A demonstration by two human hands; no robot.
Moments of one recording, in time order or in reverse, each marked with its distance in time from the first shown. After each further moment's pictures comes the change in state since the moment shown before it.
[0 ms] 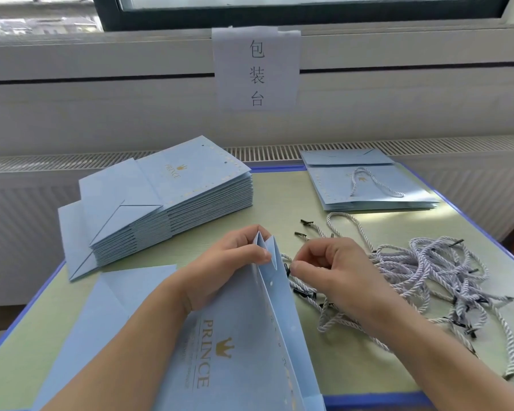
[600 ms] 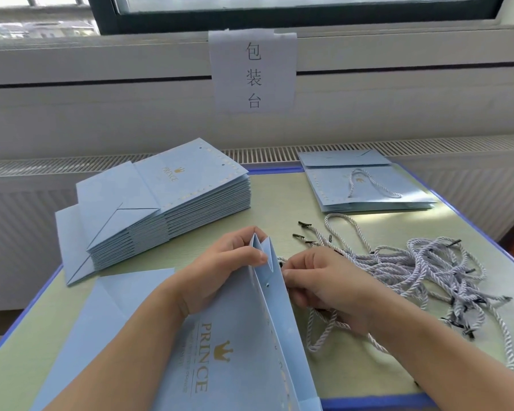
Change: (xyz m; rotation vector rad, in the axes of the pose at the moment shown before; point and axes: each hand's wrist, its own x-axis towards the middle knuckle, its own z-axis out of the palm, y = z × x) left_hand 0.000 0.000 0.000 0.003 0.033 -0.002; right_hand 0.008 -0.004 0.005 0.145 -0.261 0.319
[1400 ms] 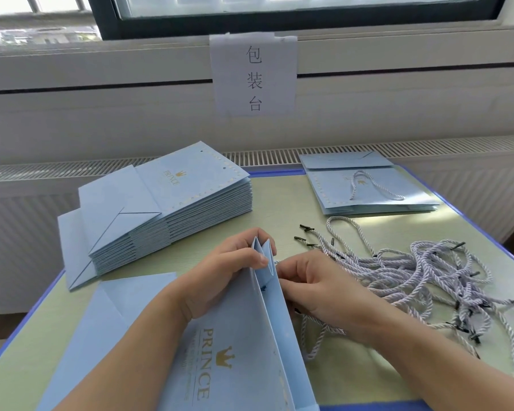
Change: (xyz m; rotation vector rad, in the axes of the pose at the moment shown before) left_hand -0.002 0.004 0.003 -0.020 -0.050 -0.004; right_hand 0.006 0.007 0.010 -0.063 -0.102 -0.233
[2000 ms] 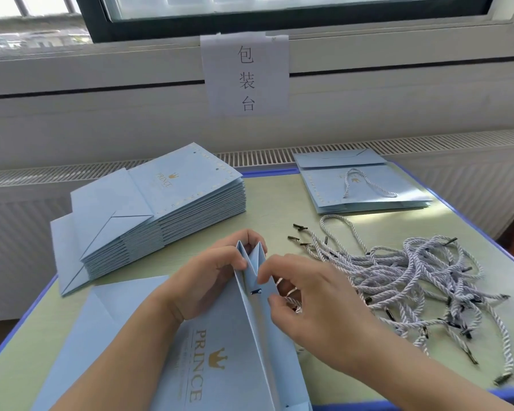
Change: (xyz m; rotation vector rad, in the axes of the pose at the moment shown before) left_hand 0.001 -0.003 -0.006 -0.071 -0.027 -0.018; right_hand -0.023 -0.005 0.010 -0.633 0.331 -0.405
